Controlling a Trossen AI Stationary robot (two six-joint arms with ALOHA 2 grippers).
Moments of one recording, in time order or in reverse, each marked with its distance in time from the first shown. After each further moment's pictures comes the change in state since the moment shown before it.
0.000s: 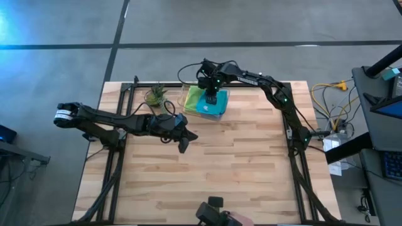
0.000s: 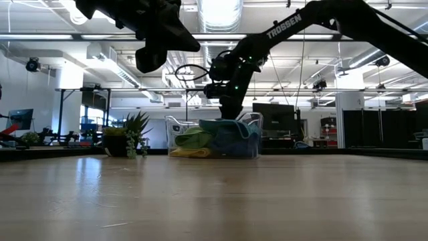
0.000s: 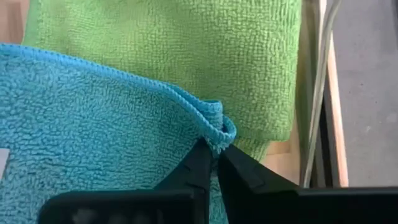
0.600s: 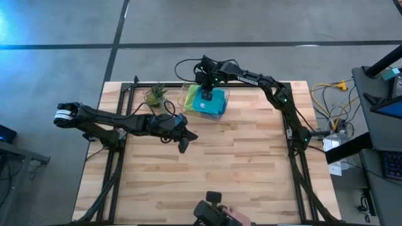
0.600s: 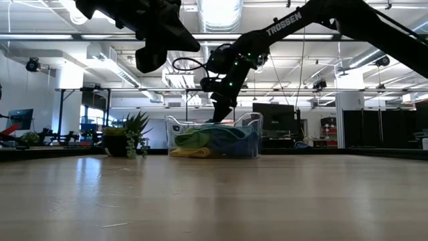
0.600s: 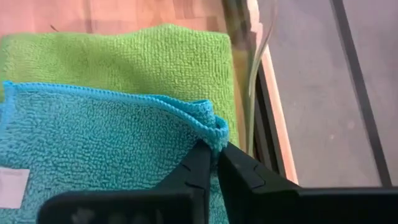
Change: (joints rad) left arm -0.001 0.000 0.000 0.000 0.000 -0.001; right arm 0.009 -0.001 0.042 0.099 0.080 0.051
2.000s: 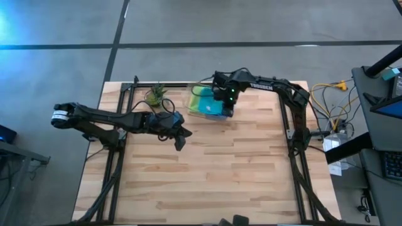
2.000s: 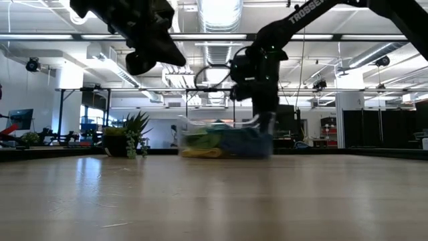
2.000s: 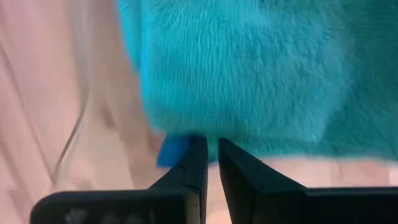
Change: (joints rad) left arm 0.036 -0.043 -0.004 -0.158 -0.038 0.081; right arm 0.025 -0.275 -0.443 -0.235 -0.139 0.104
